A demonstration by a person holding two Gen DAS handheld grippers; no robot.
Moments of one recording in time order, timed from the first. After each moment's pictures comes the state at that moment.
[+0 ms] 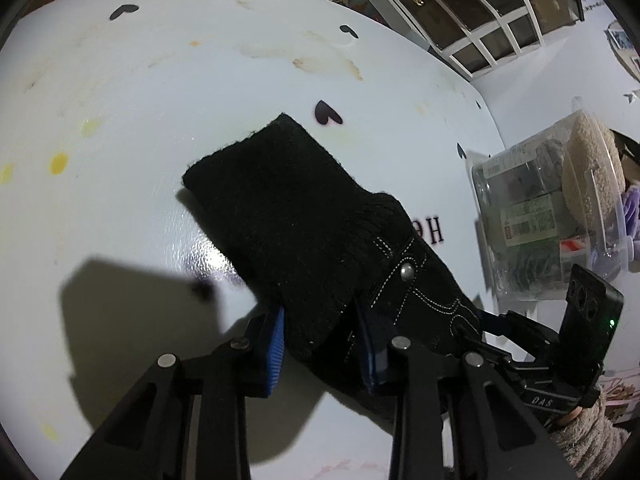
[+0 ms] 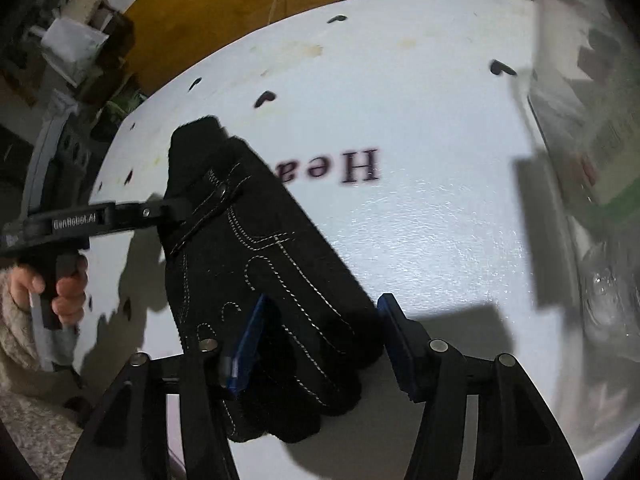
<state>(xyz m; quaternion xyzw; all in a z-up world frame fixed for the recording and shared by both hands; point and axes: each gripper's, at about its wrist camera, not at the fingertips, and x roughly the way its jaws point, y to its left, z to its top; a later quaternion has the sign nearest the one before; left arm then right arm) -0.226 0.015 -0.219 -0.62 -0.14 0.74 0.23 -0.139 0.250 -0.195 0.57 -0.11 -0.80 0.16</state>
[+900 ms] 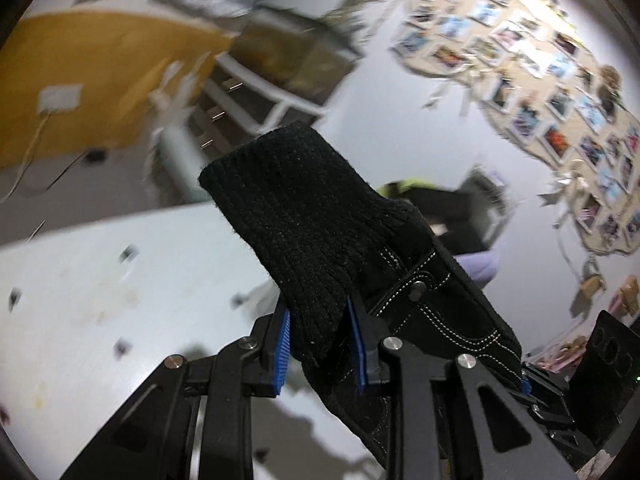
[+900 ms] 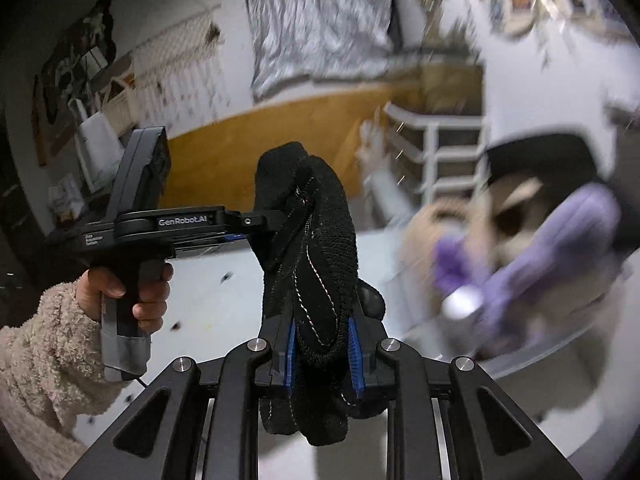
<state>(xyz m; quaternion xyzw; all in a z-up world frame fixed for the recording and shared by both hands) -0.219 0.136 0.048 -0.38 -0.12 0.80 0.46 -0.025 0.280 0.083 0.29 -0.06 -0.95 0.02</state>
